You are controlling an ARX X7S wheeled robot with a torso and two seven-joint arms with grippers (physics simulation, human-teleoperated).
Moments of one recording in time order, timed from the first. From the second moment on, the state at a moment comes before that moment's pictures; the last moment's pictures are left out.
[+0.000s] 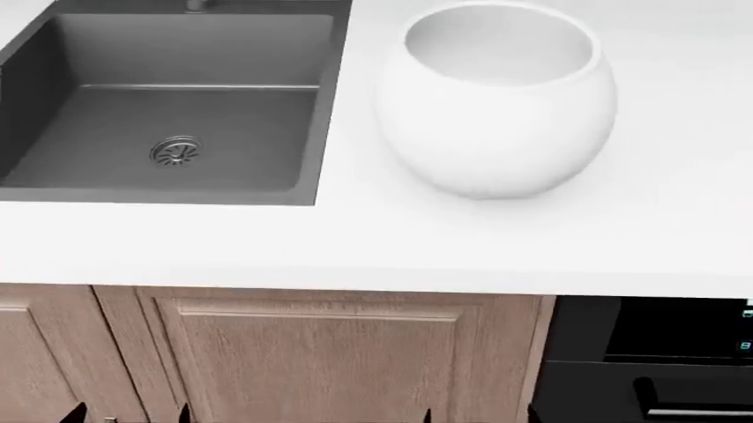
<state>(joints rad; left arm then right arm) -0.02 -0.06 0.07 -0.01 -0.07 -0.07 -0.08 -0.01 0.07 -0.11 -0.01 -0.04 -0.03 0.09</state>
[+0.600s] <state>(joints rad) -0.02 -0.10 0.10 -0.01 -0.13 -0.06 -0.15 -0.01 0.11 -0.15 -0.02 -0.01 -0.03 0.16</state>
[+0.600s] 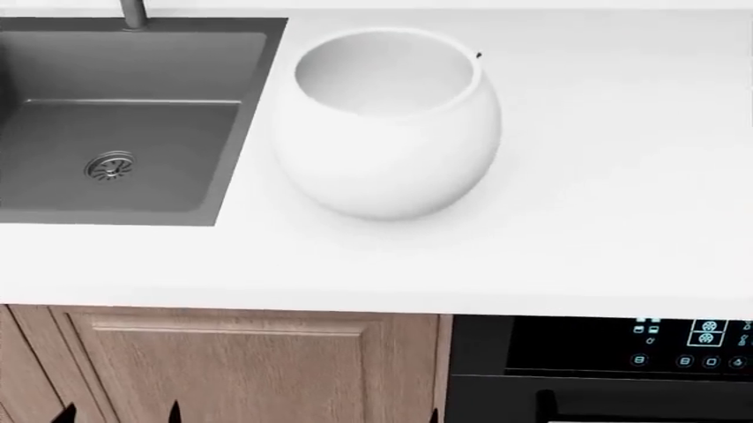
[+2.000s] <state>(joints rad) -0.24 -0.60 -0.46 0.70 -0.79 -1.09 -0.14 0.34 0.59 0.29 -0.68 0.48 0.90 0.09</state>
